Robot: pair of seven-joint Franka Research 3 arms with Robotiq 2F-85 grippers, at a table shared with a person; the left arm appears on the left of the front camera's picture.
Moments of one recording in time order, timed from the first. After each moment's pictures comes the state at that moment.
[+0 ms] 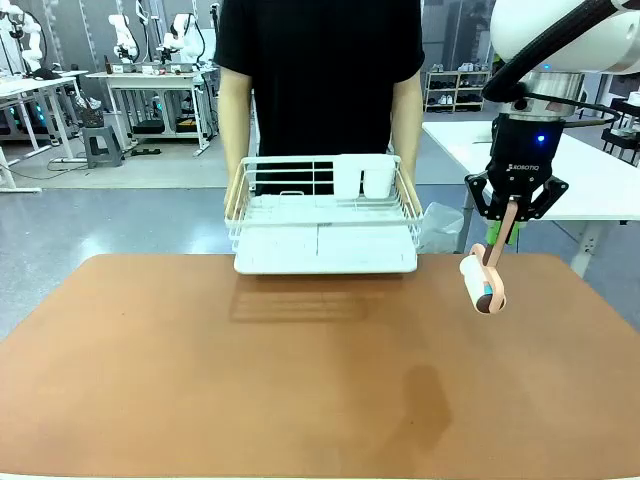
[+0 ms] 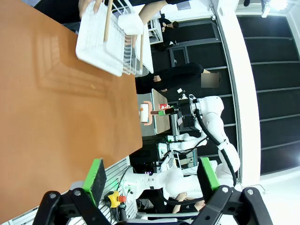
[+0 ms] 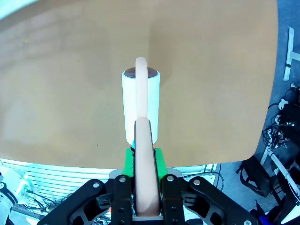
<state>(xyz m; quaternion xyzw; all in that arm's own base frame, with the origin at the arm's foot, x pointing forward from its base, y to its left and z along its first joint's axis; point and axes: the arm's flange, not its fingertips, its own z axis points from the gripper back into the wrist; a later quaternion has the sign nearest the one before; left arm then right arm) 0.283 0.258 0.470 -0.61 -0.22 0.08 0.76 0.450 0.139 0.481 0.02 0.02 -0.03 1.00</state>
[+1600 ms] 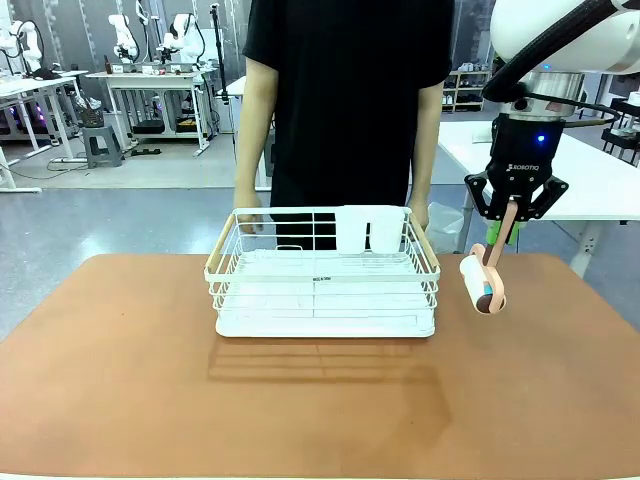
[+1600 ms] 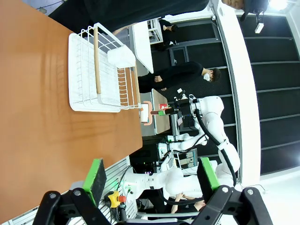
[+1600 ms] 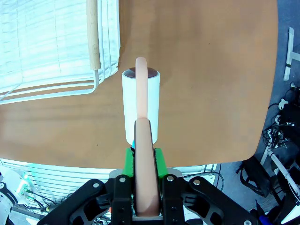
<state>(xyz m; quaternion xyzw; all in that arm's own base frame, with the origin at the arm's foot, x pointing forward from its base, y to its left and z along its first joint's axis) 0.283 0.258 0.470 -0.61 -0.22 0.08 0.76 0.450 0.139 0.481 0.02 0.02 -0.03 1.00</state>
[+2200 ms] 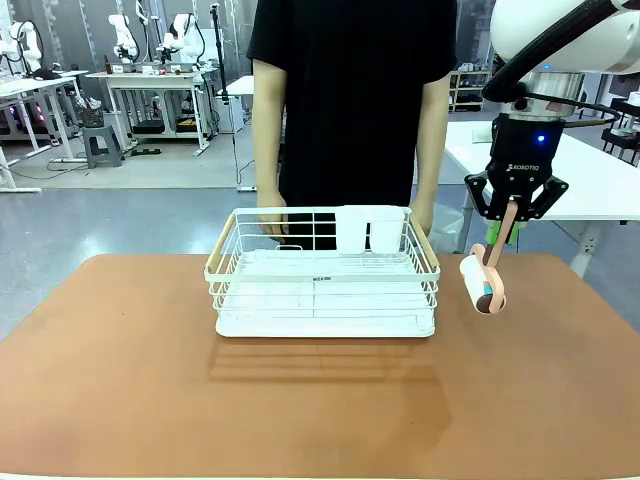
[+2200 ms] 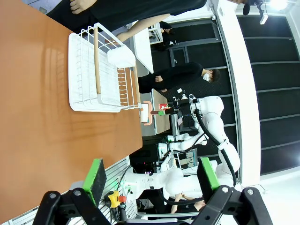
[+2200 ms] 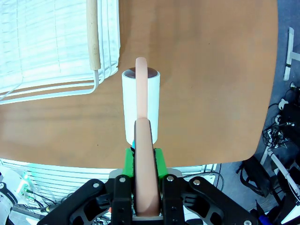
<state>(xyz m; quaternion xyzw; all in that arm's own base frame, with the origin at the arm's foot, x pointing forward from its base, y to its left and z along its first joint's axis) 0.283 0.258 0.470 -0.61 -0.22 0.08 0.76 0.450 0.139 0.481 0.02 0.02 -0.03 1.00</state>
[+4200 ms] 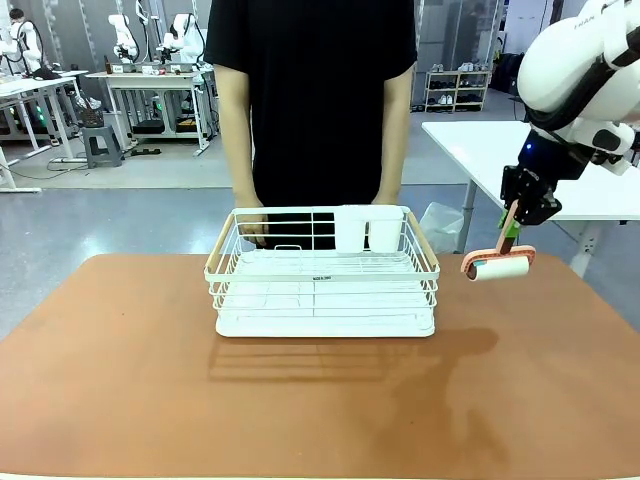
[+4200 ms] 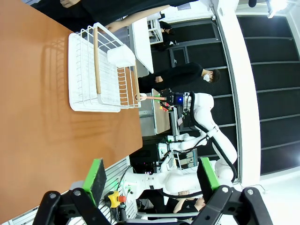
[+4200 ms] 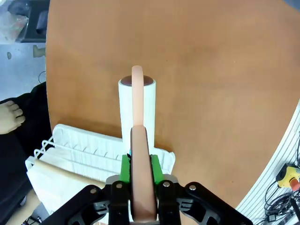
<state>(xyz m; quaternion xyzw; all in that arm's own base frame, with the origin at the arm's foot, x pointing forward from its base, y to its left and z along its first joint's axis) 0.282 0.258 0.470 -0.61 -0.22 0.08 0.76 0.517 0.065 0.442 0.11 -0.03 -0.66 0.75</state>
